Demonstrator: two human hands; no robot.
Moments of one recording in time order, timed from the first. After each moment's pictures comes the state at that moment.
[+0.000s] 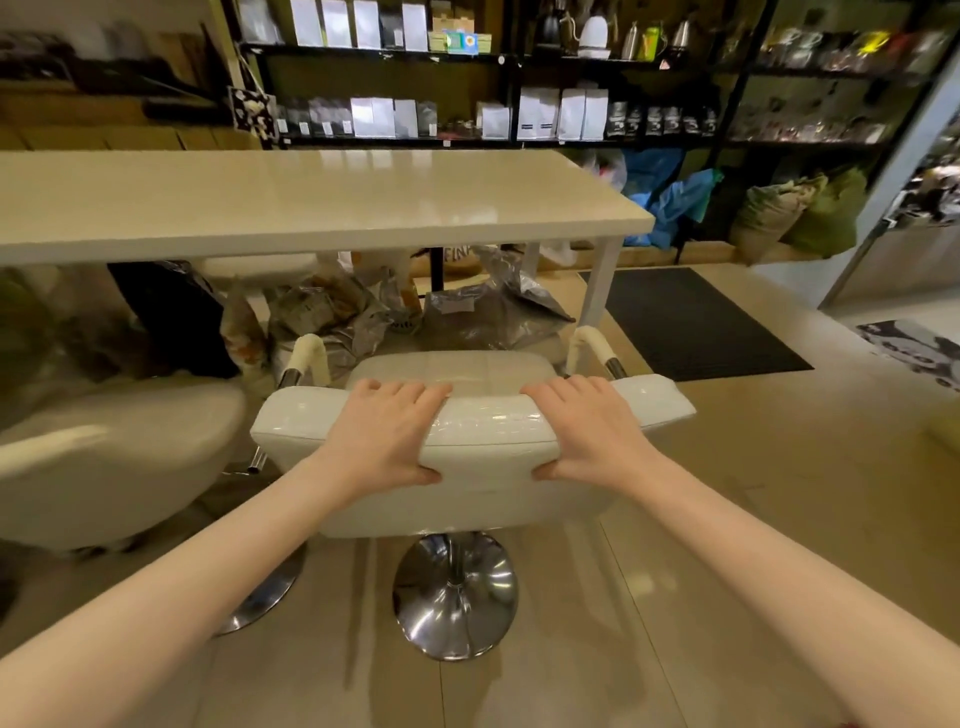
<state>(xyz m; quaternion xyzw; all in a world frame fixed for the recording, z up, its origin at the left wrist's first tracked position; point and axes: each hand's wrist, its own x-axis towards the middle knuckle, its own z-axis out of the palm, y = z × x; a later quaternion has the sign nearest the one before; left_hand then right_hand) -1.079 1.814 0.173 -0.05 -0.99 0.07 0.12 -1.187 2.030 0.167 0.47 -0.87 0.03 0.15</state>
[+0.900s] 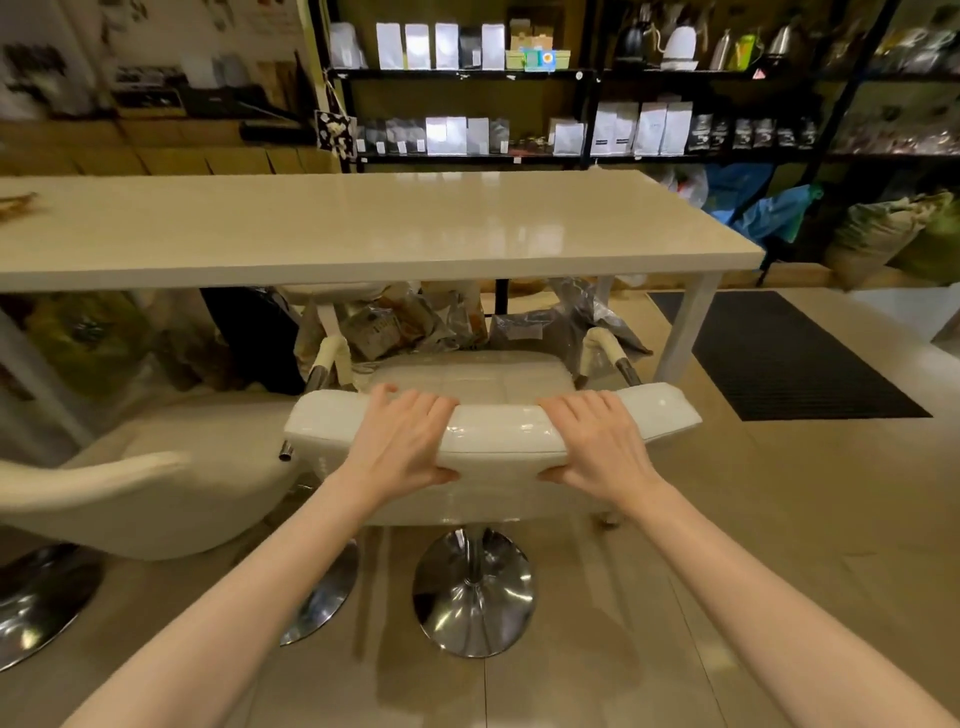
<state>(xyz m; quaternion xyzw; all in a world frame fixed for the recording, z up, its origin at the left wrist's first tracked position) -1.117 1.724 0.166 0.01 -0.98 0.10 0.17 -1.242 1.926 0.151 0.48 -0.85 0.08 0.21</state>
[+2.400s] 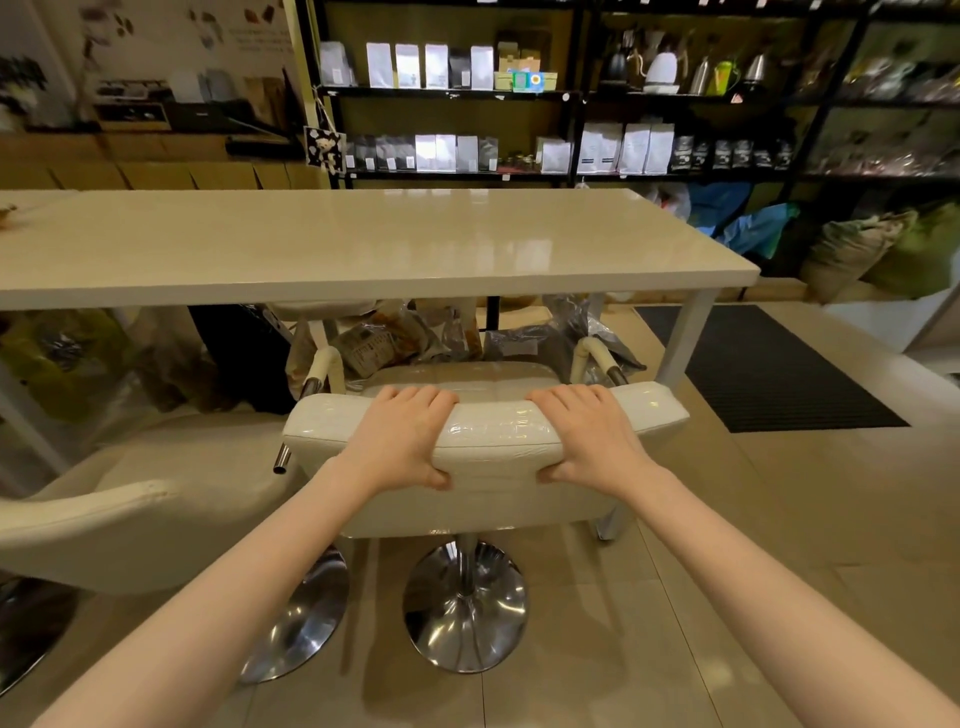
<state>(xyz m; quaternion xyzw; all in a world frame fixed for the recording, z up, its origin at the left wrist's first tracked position) -1.142 1.692 0.176 0.00 -0.99 0.05 0.09 -1.263 1.895 0.159 0.49 -0.85 0.04 0.17</state>
